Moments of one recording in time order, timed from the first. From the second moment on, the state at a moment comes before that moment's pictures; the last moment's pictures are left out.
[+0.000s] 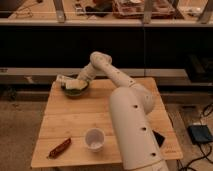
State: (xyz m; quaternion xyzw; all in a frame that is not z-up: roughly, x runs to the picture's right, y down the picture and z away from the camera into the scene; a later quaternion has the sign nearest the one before) arm -0.170 -0.048 0.961 0.32 -0.27 -0.90 0.06
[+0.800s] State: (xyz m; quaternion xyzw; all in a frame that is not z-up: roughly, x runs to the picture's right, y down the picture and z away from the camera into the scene) arm -0.169 -0.047 0.962 0.32 -0.27 -0.90 0.07
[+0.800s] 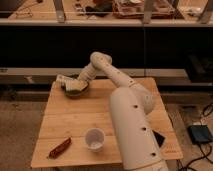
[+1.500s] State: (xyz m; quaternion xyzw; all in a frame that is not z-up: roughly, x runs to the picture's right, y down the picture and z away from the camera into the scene) arm -0.169 -0.047 0.962 0.32 -0.27 -0.90 0.07
